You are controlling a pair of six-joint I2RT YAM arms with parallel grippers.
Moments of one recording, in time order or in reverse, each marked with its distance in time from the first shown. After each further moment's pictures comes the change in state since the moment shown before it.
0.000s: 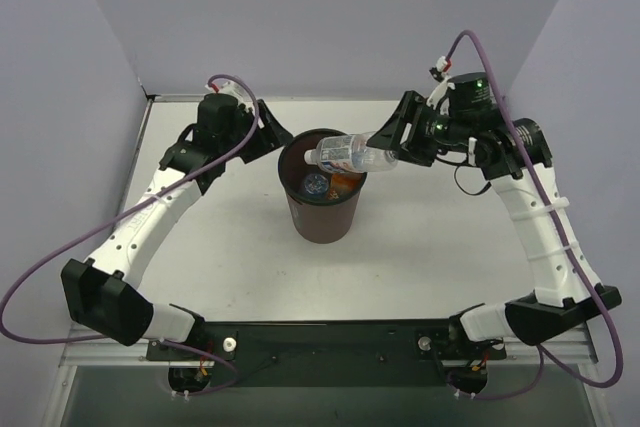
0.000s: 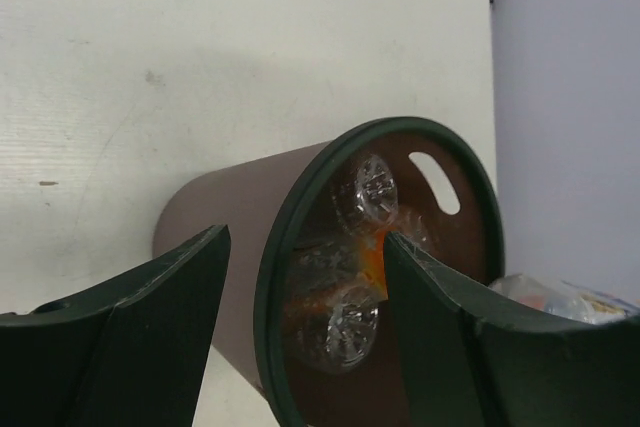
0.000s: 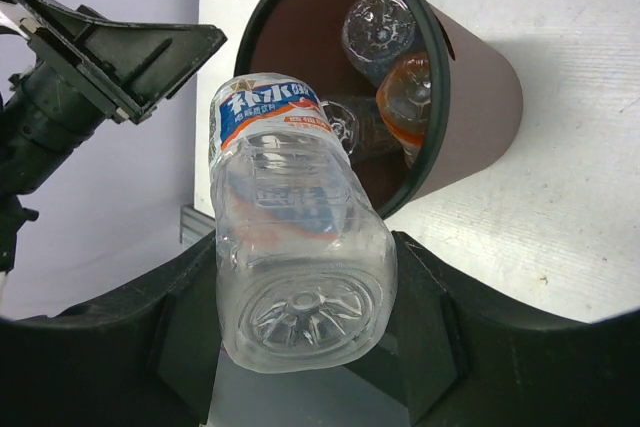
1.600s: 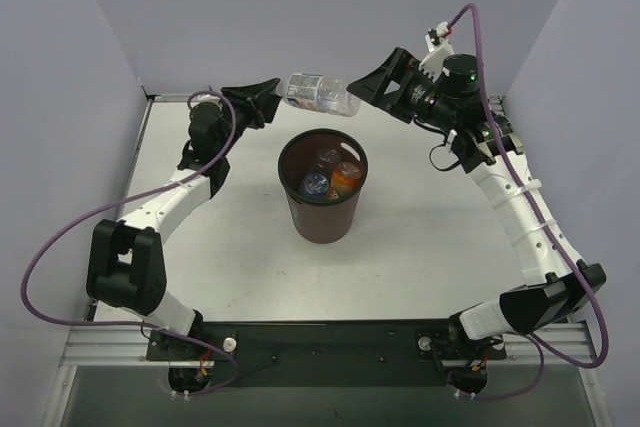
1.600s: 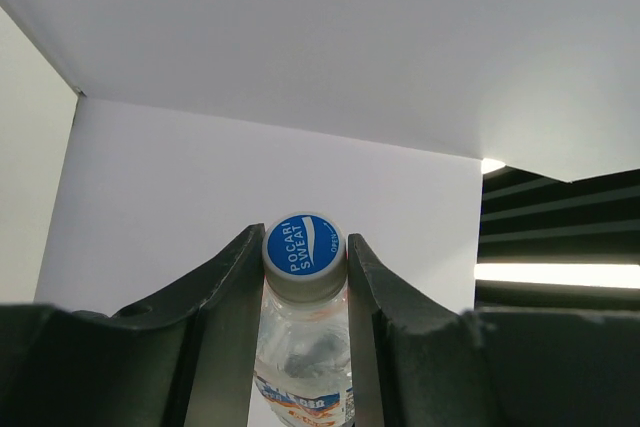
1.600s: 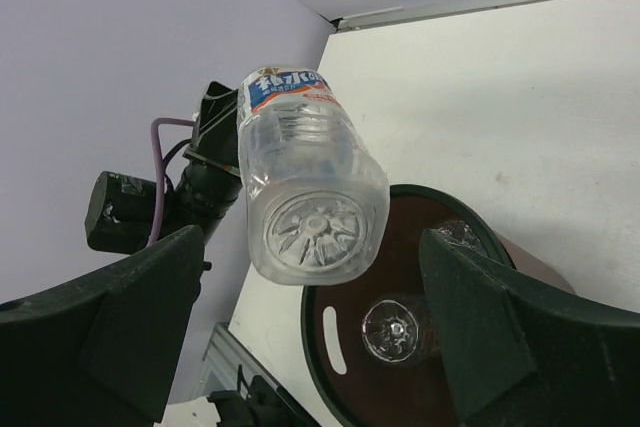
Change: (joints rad) left arm 0.124 0.164 -0.265 0.993 0.087 -1.064; right arm -0.008 0.077 -0.115 0.613 0.002 0.050
